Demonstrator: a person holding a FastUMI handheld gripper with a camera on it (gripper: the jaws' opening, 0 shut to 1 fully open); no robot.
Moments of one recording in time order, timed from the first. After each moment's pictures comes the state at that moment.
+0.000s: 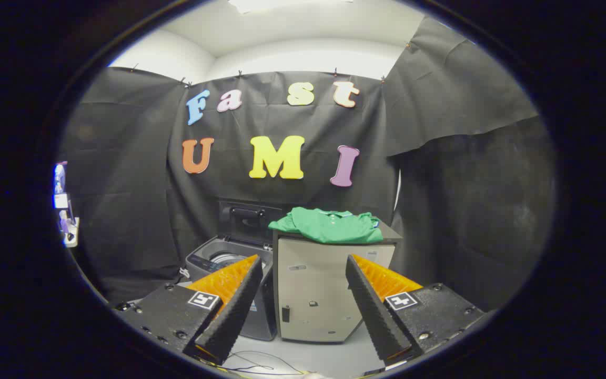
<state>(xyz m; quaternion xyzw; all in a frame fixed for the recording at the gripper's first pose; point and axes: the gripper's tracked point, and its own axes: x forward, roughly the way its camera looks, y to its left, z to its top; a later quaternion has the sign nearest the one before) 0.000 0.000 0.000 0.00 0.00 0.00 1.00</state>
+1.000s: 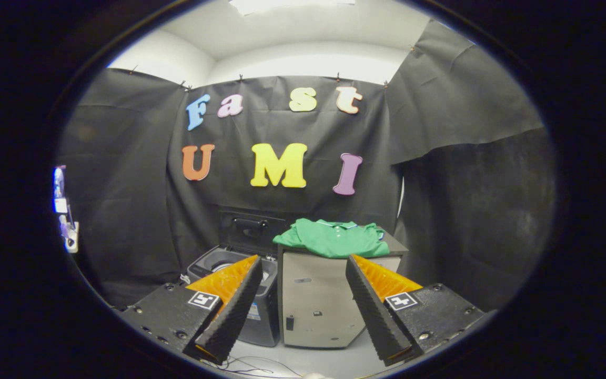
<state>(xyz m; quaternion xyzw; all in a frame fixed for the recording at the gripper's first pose) 0.025 0.013 0.043 0.01 -0.01 0.00 1.00</state>
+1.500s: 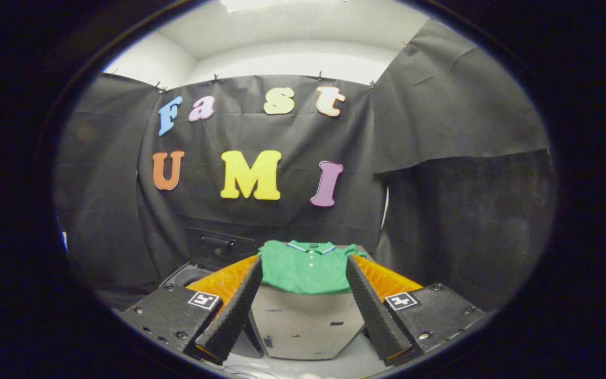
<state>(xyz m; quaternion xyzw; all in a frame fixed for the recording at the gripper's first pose) 0.137 -0.053 0.120 0.01 -0.02 -0.05 1.00</state>
